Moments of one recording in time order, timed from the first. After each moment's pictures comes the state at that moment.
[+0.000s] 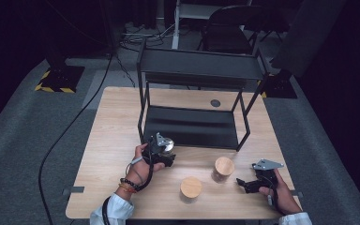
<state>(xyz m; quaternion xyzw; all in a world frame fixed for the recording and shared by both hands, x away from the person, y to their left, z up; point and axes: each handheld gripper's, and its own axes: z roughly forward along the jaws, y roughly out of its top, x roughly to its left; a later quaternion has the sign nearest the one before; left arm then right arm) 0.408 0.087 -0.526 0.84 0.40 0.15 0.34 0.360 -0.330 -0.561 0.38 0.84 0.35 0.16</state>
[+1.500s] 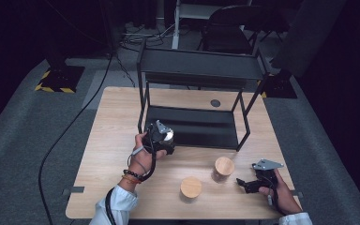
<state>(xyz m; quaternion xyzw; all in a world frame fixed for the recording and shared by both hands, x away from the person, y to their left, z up) 0.426 0.083 -0.478 0.82 0.42 0.19 0.33 0.360 -0.331 -0.561 0.38 0.84 0.34 0.16</state>
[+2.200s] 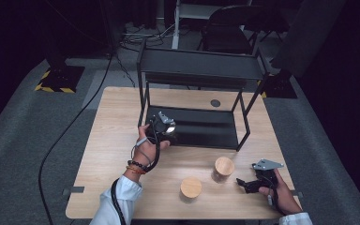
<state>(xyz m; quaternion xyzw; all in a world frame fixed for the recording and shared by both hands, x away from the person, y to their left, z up) 0.451 0.075 -0.468 0.81 0.44 0.19 0.33 0.360 -0.331 -0.561 0.38 0.84 0.34 0.16</state>
